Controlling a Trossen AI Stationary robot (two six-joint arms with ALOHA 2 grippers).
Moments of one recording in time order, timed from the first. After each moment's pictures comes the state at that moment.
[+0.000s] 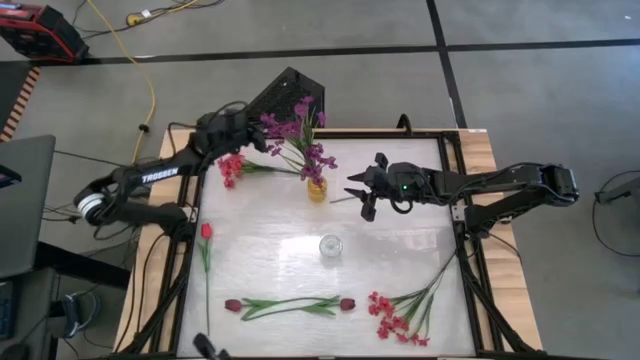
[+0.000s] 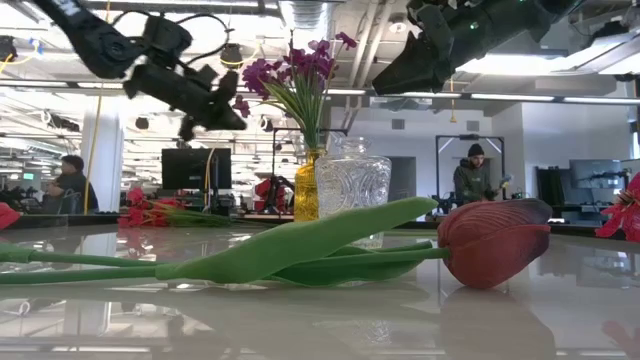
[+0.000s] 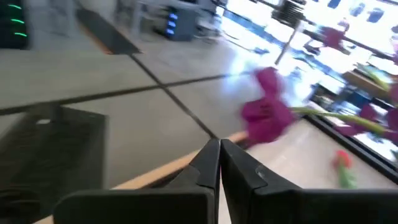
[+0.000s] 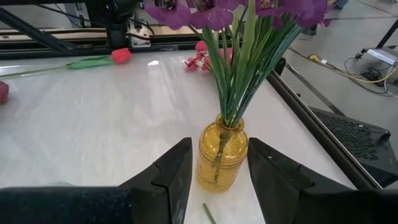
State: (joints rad) left arm 0.84 1.24 0.60 0.47 0.11 -0.31; right arm -0.09 1.23 0.78 0.07 0.22 0.00
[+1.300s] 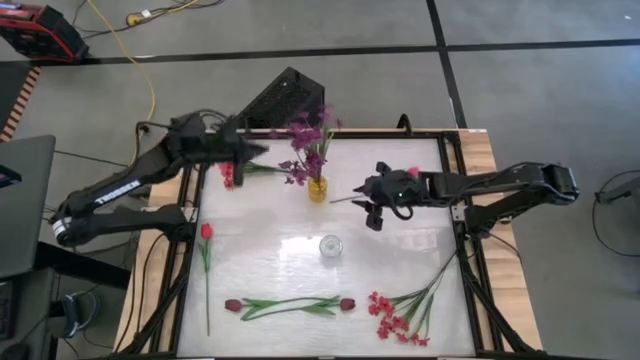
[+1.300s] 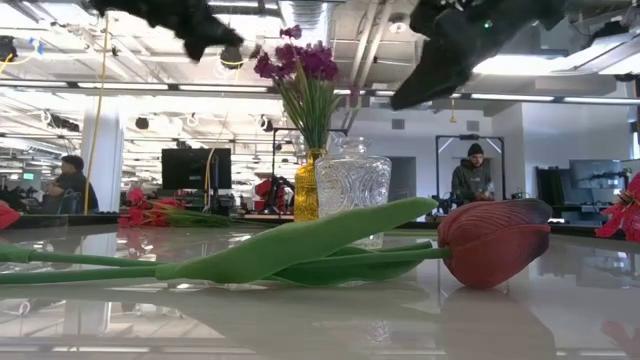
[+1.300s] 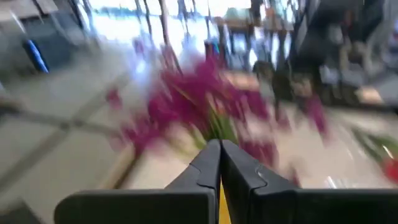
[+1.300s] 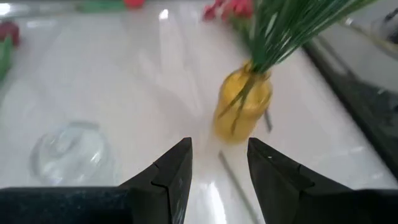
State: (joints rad) left arm 0.60 0.88 0.84 -0.21 0.35 0.09; right arm -0.03 1.23 0.84 -0.22 0.21 0.04
